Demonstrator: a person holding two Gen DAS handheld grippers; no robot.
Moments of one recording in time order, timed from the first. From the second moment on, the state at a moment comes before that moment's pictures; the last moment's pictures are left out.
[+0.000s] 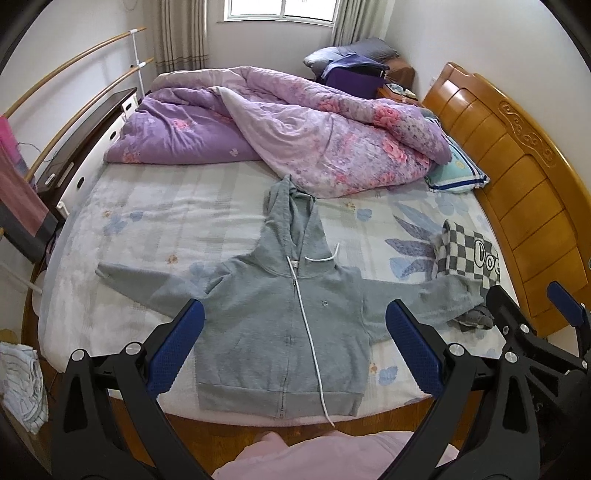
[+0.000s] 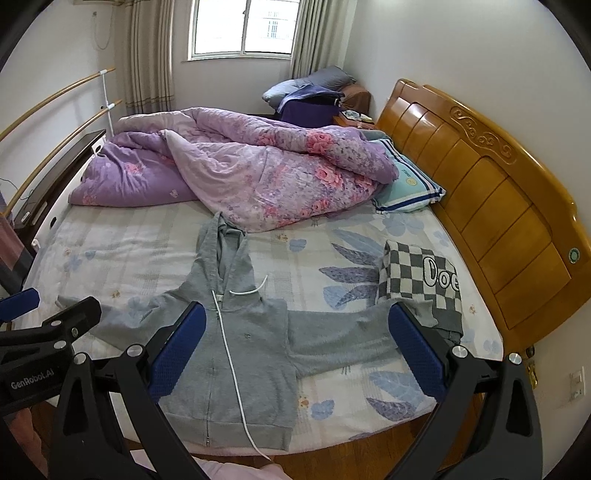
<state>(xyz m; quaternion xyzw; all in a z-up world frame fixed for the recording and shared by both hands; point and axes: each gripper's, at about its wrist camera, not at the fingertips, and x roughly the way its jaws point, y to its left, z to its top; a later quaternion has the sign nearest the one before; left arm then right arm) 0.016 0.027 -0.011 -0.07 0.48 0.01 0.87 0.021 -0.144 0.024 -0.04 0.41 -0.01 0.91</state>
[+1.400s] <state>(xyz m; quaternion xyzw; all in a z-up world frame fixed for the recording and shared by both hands) -0.007 0.035 0.000 -0.05 0.47 0.02 0.88 0.004 -0.144 0.025 -0.02 0.41 0.01 0.91</state>
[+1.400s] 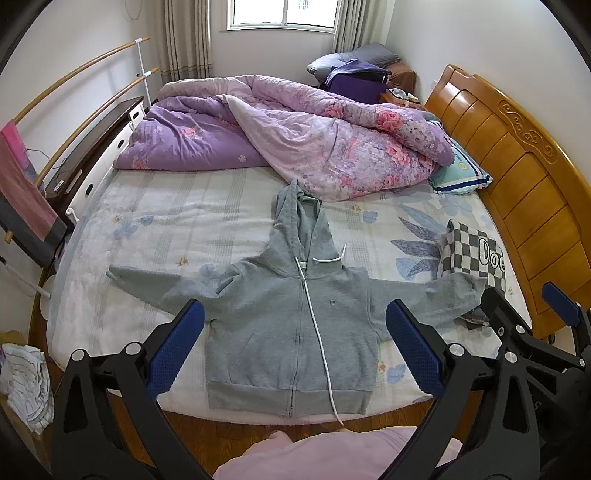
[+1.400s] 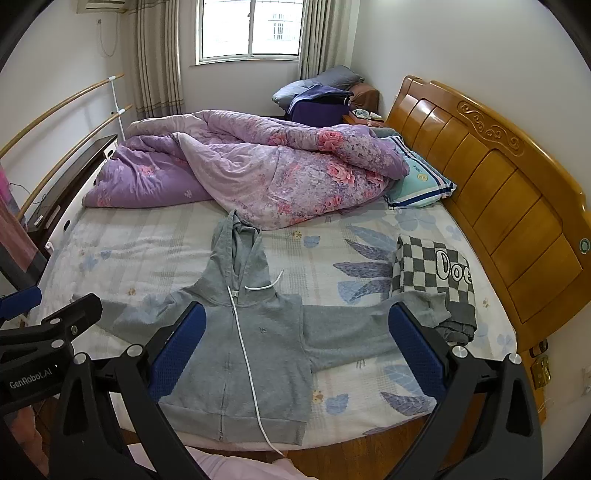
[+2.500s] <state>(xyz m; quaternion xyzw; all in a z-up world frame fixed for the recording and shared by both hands) -0.042 0.039 -0.012 -0.12 0.50 0.10 0.85 0.016 -0.138 -0.005 -0.01 0.46 0.18 0.87</state>
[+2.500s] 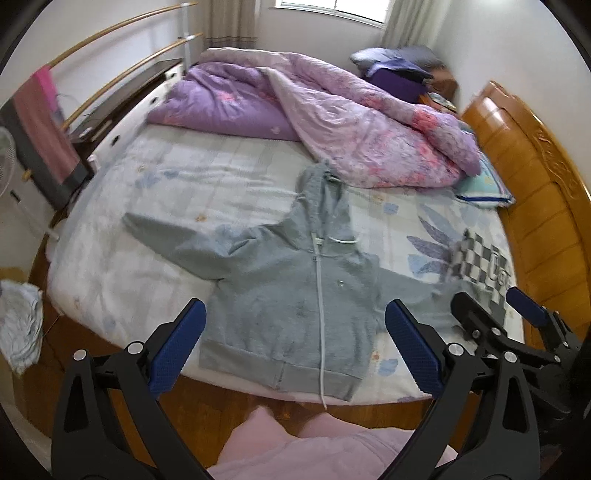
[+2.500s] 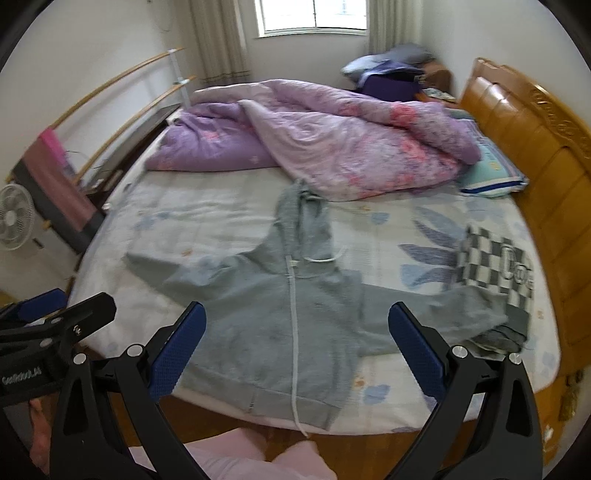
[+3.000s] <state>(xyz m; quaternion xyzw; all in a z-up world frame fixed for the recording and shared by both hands) -0.076 0.102 -0.050 -0.19 0.52 0.16 0.82 0.009 -0.072 -0.016 -0.06 0.40 0.31 0.86</state>
